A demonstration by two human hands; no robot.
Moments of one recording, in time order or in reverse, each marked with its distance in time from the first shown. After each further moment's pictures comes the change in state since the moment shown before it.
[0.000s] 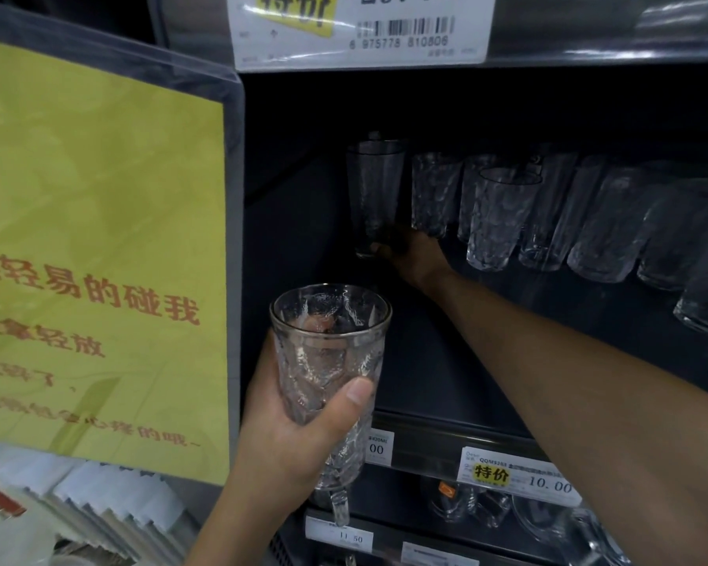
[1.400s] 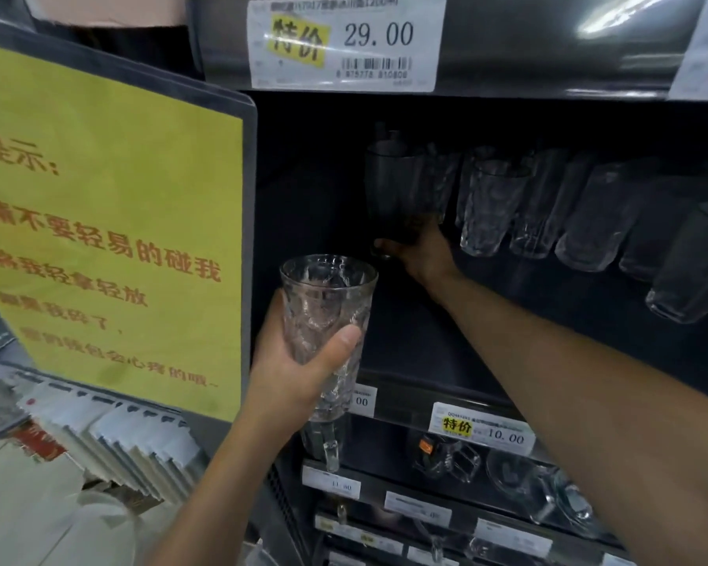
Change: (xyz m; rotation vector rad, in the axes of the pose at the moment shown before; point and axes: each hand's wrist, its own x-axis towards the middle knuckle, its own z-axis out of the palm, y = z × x) left_hand -0.001 0.012 0.006 0.061 0.043 -0.039; right_hand -0.044 -0.002 -0.011 0.343 0.073 0.101
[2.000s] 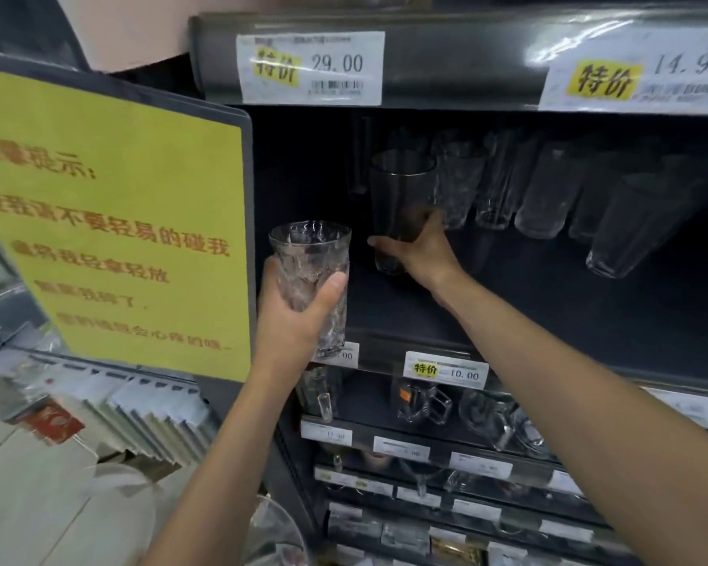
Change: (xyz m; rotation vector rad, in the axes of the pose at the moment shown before) left_hand -0.006 0.026 0.011 -0.009 0.045 0.009; right_hand -0.080 -0.020 -0.035 0.103 0.045 0.024
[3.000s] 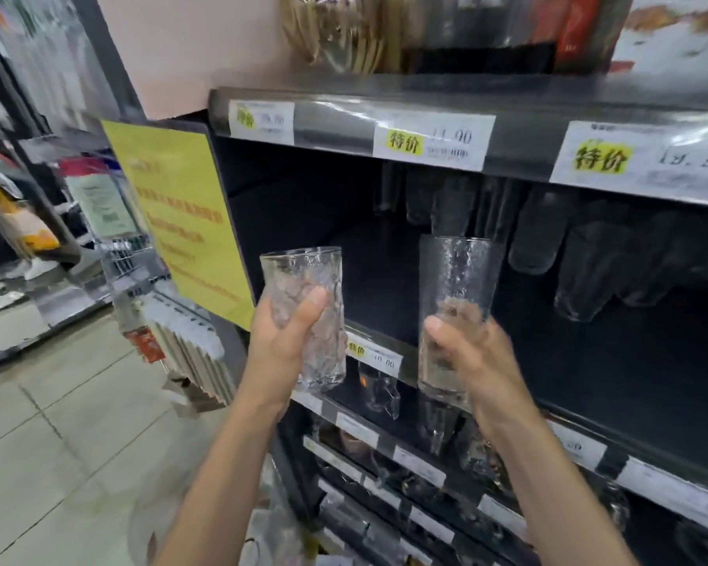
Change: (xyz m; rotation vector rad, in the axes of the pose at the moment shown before) left_hand -0.116 0.086 0.094 -0.059 0.282 -0.130; right_hand -0.158 0.002 -0.176 0.387 -0.338 0.113
